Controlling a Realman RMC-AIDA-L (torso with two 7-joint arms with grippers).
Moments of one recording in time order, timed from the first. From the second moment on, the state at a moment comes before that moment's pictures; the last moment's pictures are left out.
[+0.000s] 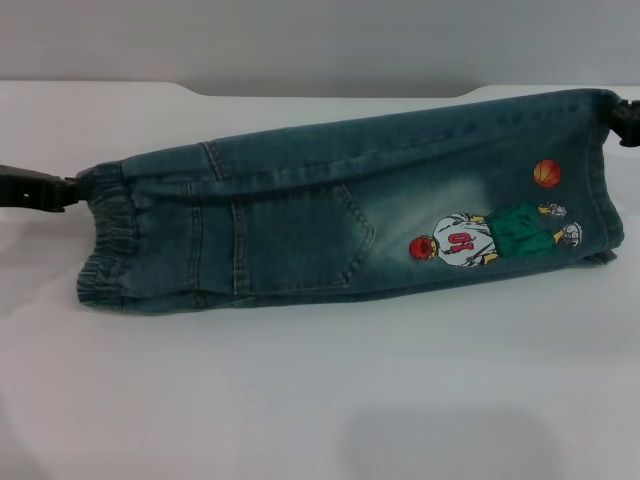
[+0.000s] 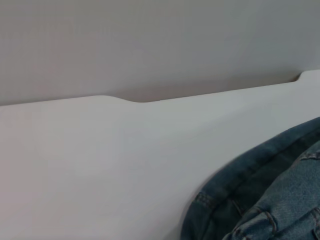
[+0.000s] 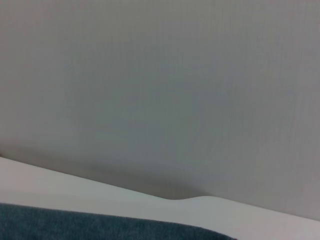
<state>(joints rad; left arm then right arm) -0.49 -2.03 0.77 1.09 2.36 1.35 -2.16 0.53 2.07 -0.77 -0.91 -2.14 -0.92 1.84</state>
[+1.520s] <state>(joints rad) -0.56 -1.95 0.77 1.07 2.44 1.50 -2.27 0.41 2.08 -0.97 -1.00 -1.72 -0.93 1.58</state>
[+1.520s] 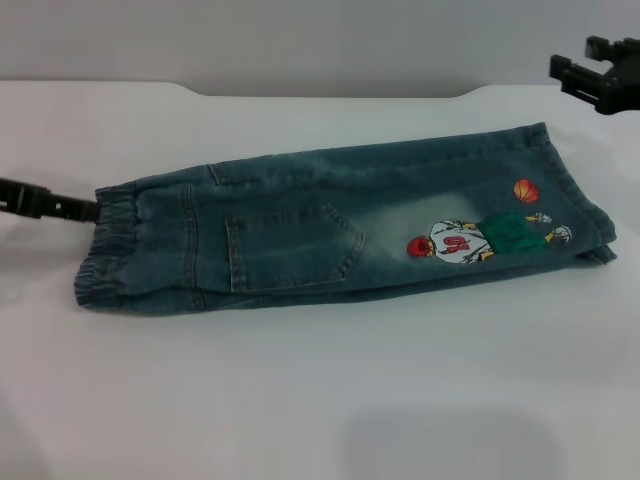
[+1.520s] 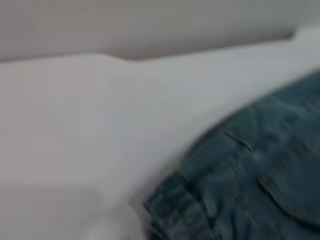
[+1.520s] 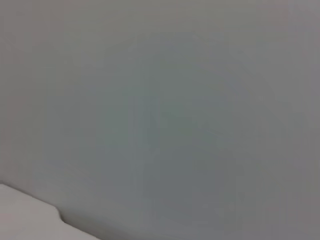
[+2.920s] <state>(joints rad) -0.63 -1.99 0.87 0.97 2.69 1.48 -2.05 0.39 2.08 -1.00 -0.96 -1.60 -0.98 1.52</state>
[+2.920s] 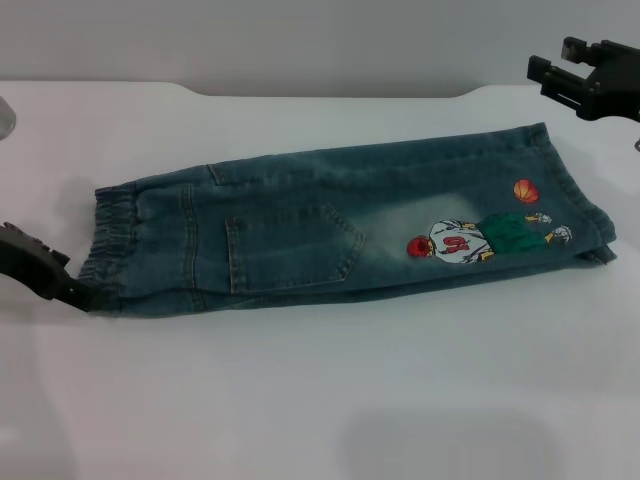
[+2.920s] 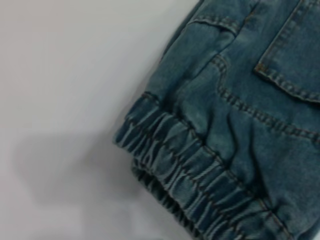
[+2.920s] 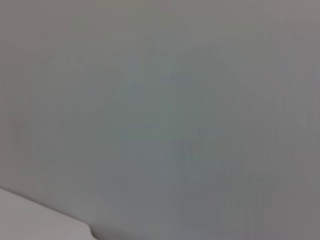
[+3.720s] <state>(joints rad) -0.63 -1.99 0.82 0.99 2.66 1.55 -2.03 0.39 2.08 -1.00 -0.94 -1.55 -0.99 1.49</state>
